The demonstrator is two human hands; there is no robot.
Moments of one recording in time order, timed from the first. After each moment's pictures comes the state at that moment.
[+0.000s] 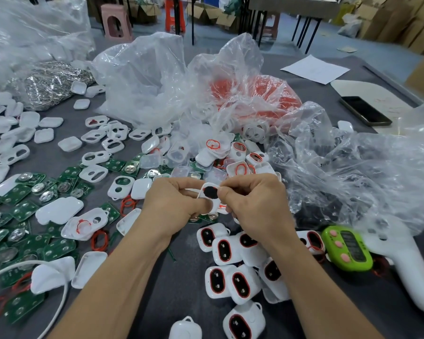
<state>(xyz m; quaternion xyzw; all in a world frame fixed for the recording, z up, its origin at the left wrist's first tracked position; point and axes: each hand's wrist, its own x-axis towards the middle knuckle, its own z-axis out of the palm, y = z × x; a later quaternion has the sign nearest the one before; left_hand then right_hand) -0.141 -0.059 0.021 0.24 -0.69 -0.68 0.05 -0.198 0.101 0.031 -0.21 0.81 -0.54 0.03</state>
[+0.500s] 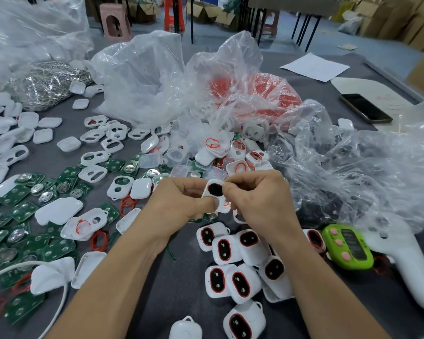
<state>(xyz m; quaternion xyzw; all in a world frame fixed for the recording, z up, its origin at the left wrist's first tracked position) -0.140 -0.060 0.021 0.15 -0.71 -0.69 0.00 -0.203 0.105 0.033 -0.17 0.82 -0.55 0.04</state>
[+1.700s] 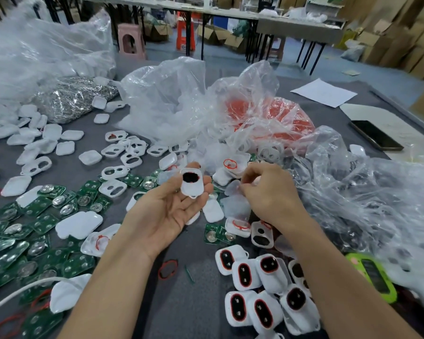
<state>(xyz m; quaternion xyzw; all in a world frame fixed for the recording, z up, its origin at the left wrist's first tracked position) -0.145 -0.106 0.029 0.15 -0.30 -0.94 0.03 -0.255 0.070 0.051 -0.18 0.94 -0.29 -0.02</state>
